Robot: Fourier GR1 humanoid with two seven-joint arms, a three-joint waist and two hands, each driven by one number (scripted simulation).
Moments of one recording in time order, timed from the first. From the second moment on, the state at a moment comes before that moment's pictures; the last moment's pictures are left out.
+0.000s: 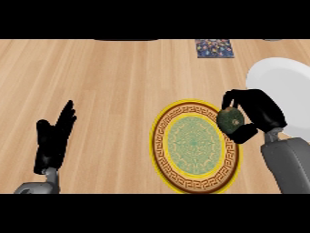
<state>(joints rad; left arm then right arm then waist) -0.03 0.13 -0.02 -1.48 -0.07 0.16 0.24 -0.35 -0.29 0.11 -1.36 0.89 0.21 -0.01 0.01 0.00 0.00</state>
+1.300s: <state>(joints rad) -0.03 0.11 -0.01 -1.46 -0.08 0.14 0.21 -0.54 -0.48 -0.32 -1.16 0.80 0.01 -0.02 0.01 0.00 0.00</state>
